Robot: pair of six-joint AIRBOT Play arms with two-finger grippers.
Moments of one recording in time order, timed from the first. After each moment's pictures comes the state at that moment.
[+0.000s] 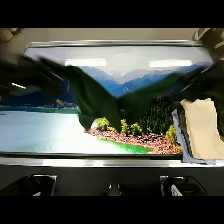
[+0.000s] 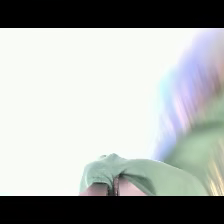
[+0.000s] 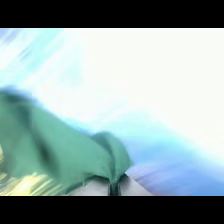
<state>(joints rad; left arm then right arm) -0.66 -0.96 1.72 1.69 -1.13 -1.65 -0.02 -0.83 1.47 -1.25 1.13 0.79</state>
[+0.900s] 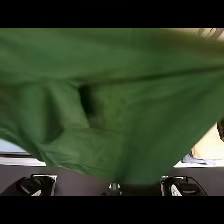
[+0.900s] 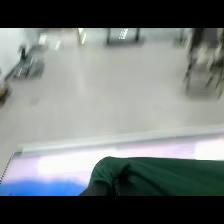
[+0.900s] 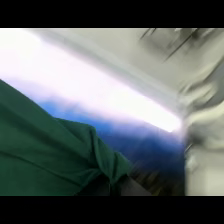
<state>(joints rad) -0.53 -0.84 1.82 2.10 -1.26 -1.75 -0.02 -0.81 1.73 -1.57 1.39 0.97</state>
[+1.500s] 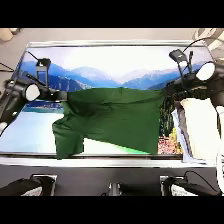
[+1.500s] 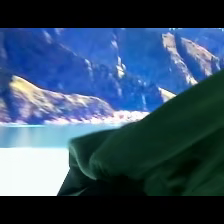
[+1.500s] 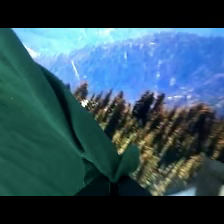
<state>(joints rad) -0.27 -1.27 1.26 1.67 -1.07 -1.90 -0.02 -1.38 1.42 -1.32 1.13 1.06</state>
